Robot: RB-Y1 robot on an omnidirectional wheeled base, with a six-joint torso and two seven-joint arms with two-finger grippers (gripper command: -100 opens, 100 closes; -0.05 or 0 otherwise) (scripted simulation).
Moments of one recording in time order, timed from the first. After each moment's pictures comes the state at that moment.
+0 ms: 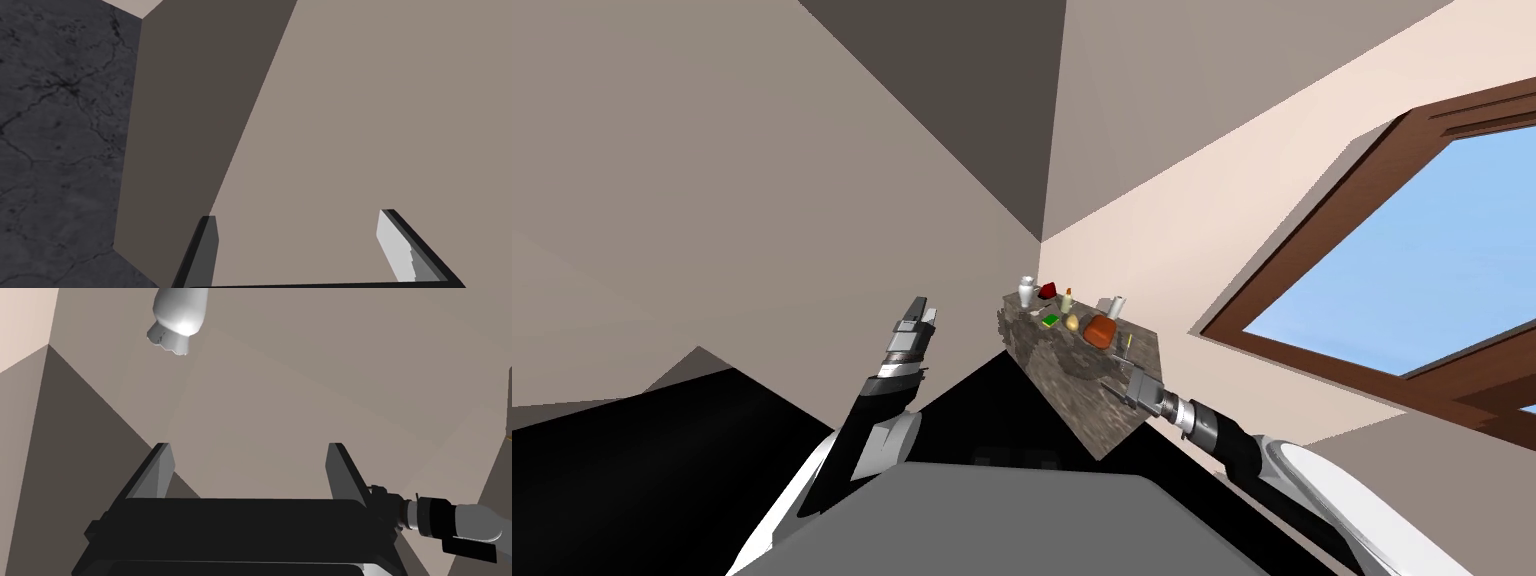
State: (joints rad) left arm 0.49 0.02 0.06 -2.33 -0.10 -0.37 -0.10; right arm 0.49 -0.60 -0.42 -1.88 1.09 -1.02 0.32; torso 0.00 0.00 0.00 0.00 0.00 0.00
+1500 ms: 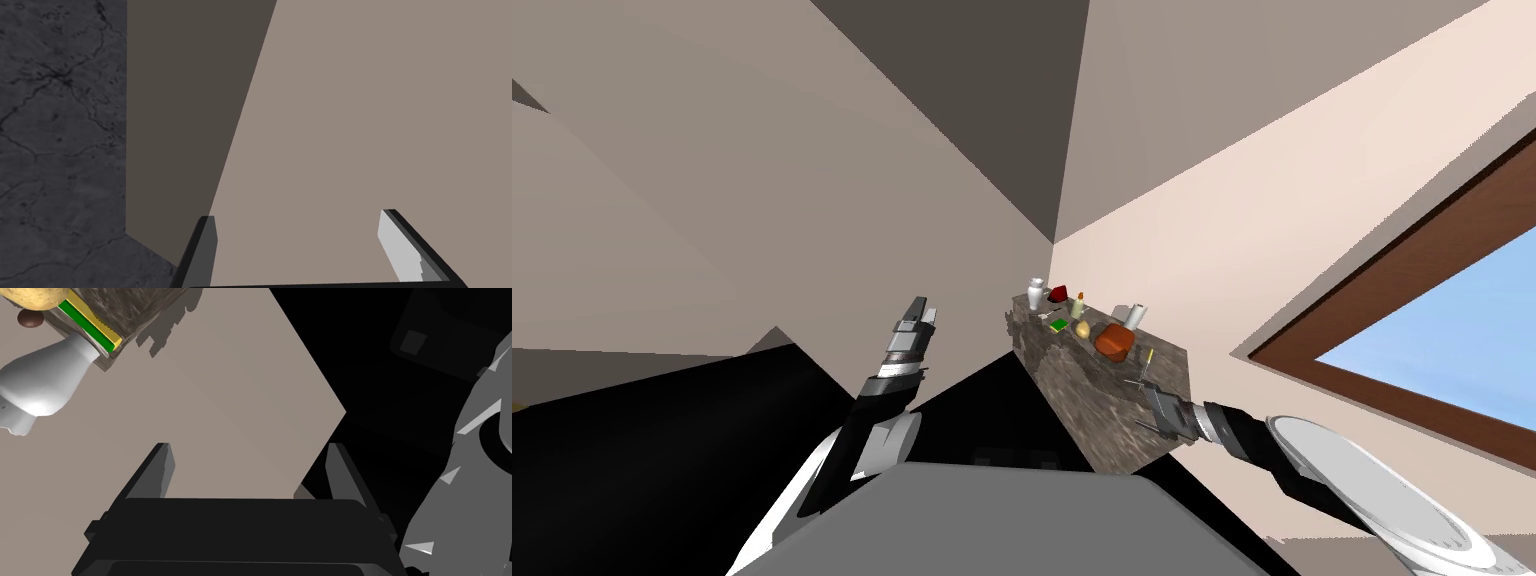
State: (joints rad) left arm 0.49 0.02 0.06 -2.33 -0.10 -0.37 -0.10; right arm 0.44 -0.79 -0.47 -1.73 1.51 -1.26 0.50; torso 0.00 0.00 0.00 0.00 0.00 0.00
